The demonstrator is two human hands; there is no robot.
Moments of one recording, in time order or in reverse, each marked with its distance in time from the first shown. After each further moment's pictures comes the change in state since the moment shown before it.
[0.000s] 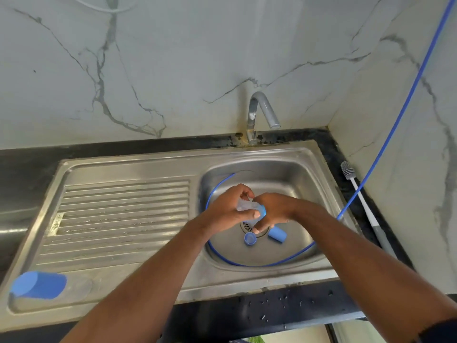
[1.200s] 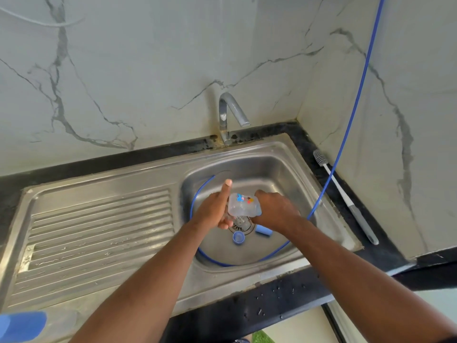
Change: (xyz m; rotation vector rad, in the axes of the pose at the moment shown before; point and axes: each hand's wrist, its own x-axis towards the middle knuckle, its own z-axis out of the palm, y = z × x) left_hand 0.016 0.017 0.013 -0.289 -0.044 -0.414; right_hand -0.031 0.013 0.037 -0.133 0.543 0.341
